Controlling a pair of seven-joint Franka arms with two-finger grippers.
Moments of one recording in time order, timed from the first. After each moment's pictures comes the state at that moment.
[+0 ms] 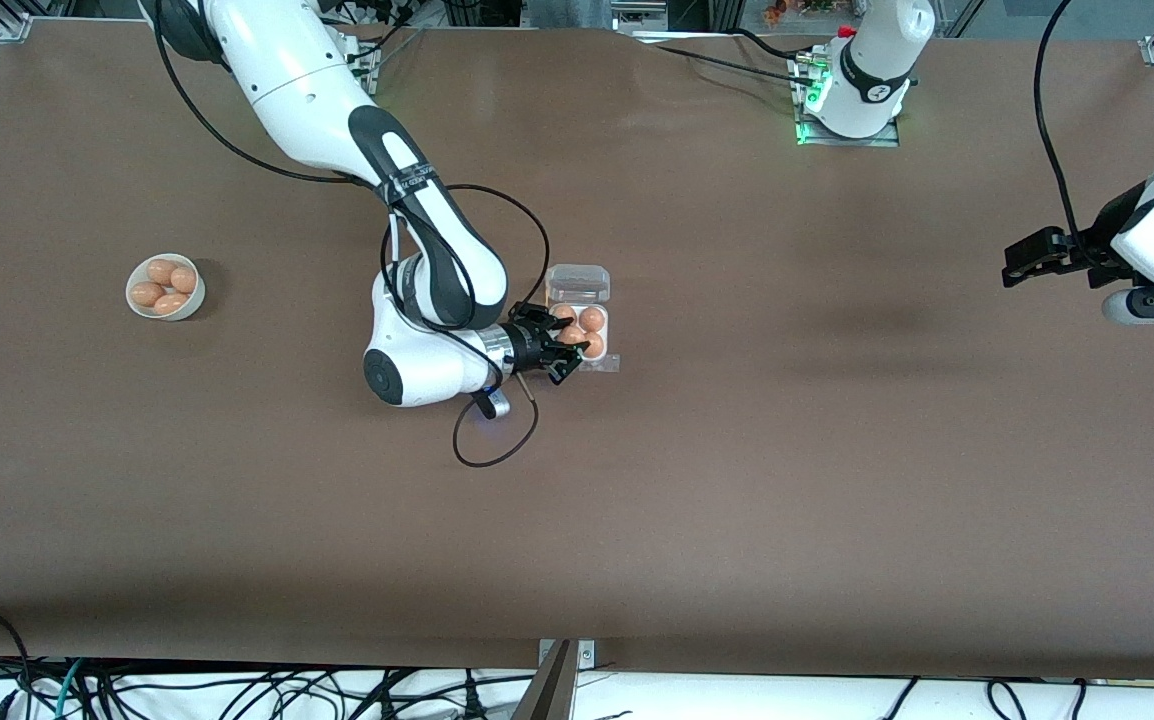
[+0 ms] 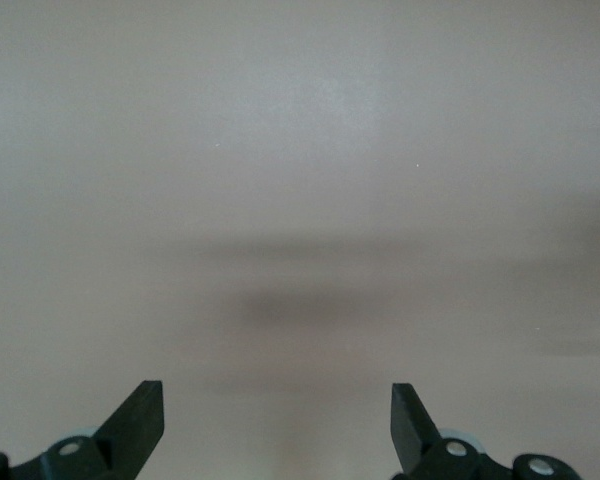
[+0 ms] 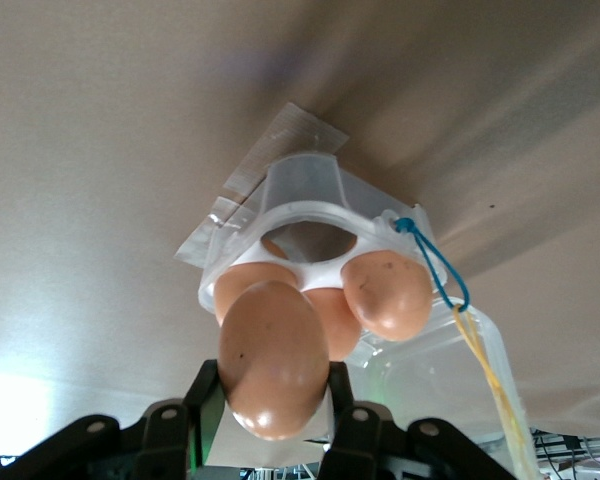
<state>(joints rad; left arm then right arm) -0.05 0.10 0.04 -1.55 0.00 1.55 -0.03 0.56 0.85 -0.02 -1.38 0.93 1.97 1.02</state>
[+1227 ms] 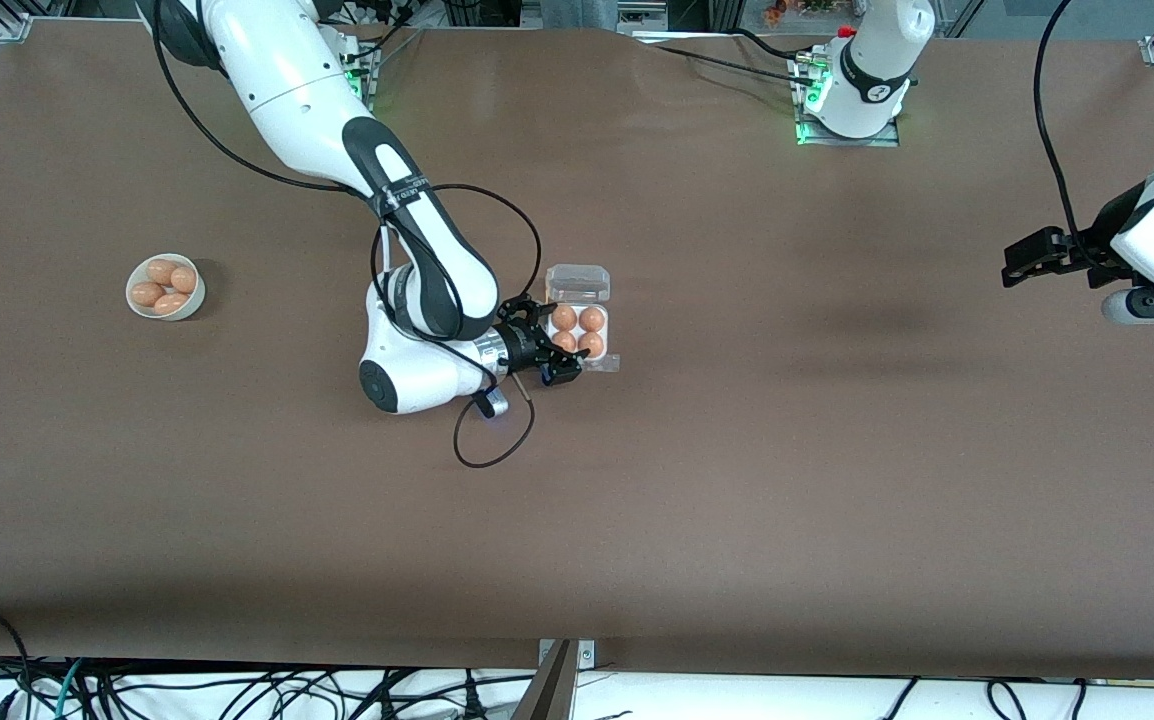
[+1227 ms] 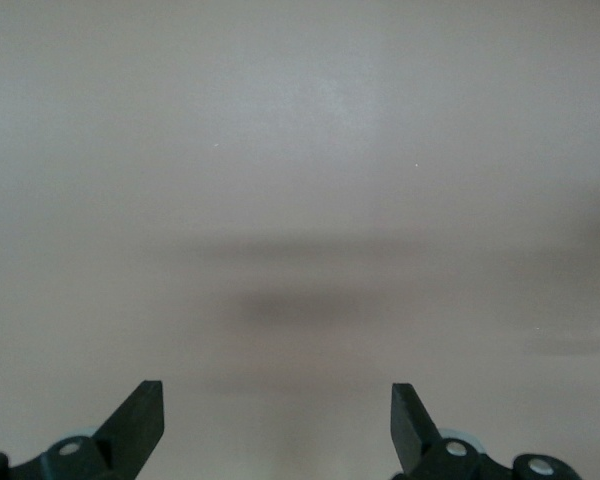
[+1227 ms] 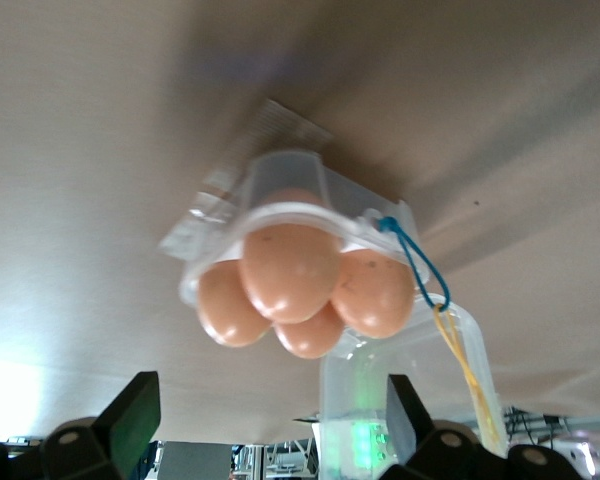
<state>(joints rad) -0.05 0.10 0.04 -1.55 -0.01 1.55 -0.03 0.54 0.85 -0.03 -1.36 0.94 1.92 0.96</state>
